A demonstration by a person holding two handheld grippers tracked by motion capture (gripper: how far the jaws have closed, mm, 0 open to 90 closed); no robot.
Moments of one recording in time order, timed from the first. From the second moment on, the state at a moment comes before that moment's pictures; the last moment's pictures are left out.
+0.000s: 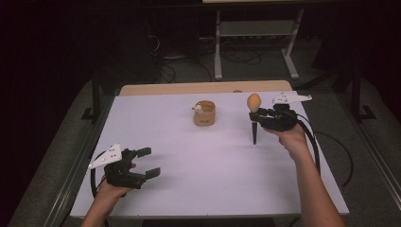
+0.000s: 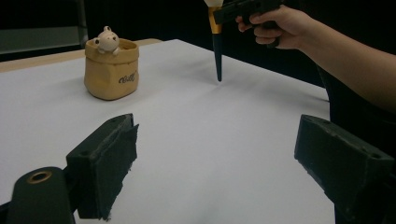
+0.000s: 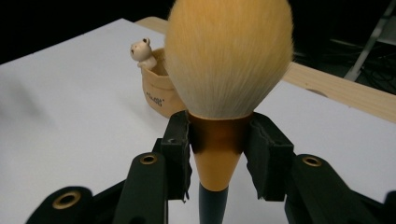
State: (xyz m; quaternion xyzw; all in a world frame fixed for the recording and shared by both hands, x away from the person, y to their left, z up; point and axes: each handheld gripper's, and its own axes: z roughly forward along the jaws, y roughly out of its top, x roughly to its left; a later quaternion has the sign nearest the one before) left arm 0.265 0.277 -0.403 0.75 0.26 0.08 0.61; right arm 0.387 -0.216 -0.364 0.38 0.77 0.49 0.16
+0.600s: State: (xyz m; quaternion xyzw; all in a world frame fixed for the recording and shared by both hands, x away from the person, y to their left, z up) left arm 0.265 0.277 -0.401 0.75 0.25 0.08 0.61; right arm 0.387 -0.206 -0.358 0.38 0.73 0.53 0.19
